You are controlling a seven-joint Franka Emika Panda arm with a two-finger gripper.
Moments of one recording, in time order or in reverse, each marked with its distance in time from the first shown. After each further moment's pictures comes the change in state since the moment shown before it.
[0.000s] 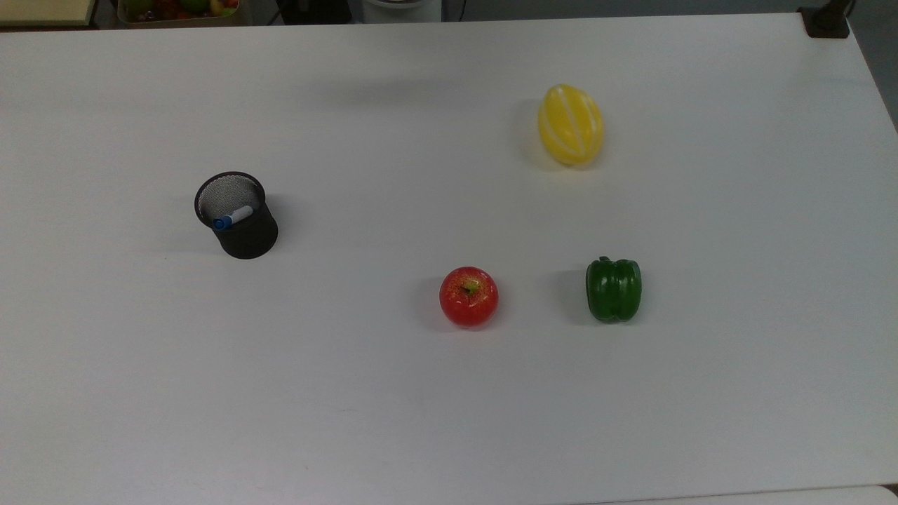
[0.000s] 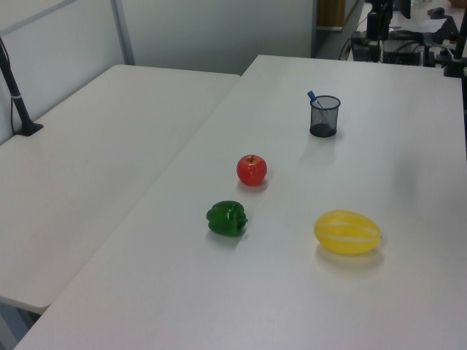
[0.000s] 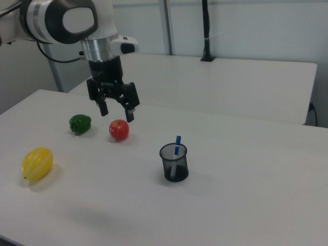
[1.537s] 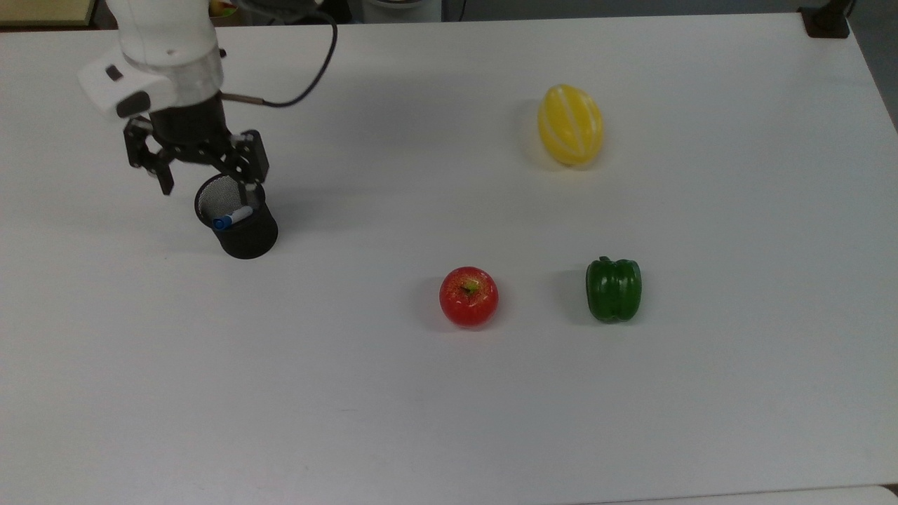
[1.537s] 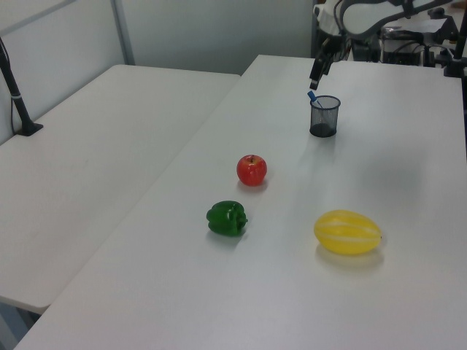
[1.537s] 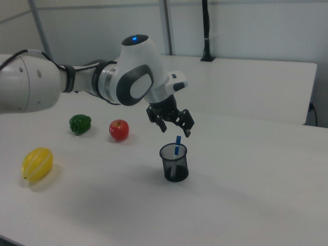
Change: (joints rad) arm -0.076 0.356 0.015 0.000 -0.003 0.683 -0.037
